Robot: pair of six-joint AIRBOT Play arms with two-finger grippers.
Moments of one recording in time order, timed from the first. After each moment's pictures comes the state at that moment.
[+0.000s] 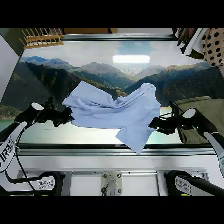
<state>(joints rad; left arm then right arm) 0.16 -1.48 0.83 0.92 -0.89 -1.49 -0.11 -1.29 0.66 -0.99 0.94 1.43</state>
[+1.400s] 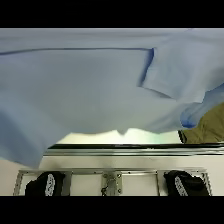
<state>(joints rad) 0.44 -0.52 1.53 0.89 -1.08 -1.52 -0.10 -0.50 1.38 -1.07 0.75 1.25</state>
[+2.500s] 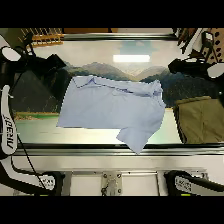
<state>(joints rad) 0.14 -1.63 1.75 1.06 -1.15 -1.54 -0.13 -1.34 1.38 -1.10 0.74 1.33</state>
